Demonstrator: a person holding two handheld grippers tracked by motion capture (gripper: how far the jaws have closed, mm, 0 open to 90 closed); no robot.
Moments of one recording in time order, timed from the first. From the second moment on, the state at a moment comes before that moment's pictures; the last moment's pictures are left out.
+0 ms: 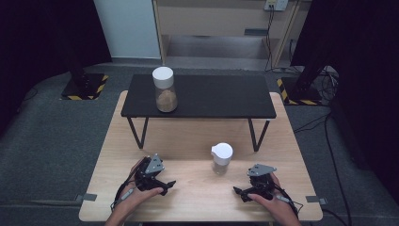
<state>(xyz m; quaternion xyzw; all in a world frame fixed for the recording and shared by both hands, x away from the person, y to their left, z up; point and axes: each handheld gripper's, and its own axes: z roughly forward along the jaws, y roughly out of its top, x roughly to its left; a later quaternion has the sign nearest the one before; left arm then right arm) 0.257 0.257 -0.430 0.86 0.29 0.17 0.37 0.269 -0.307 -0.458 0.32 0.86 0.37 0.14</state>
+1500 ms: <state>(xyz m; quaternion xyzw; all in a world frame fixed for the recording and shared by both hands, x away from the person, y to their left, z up) 0.256 0.284 -0.452 0.85 0.34 0.15 0.36 0.268 -0.307 -0.458 0.32 0.86 0.37 0.14</state>
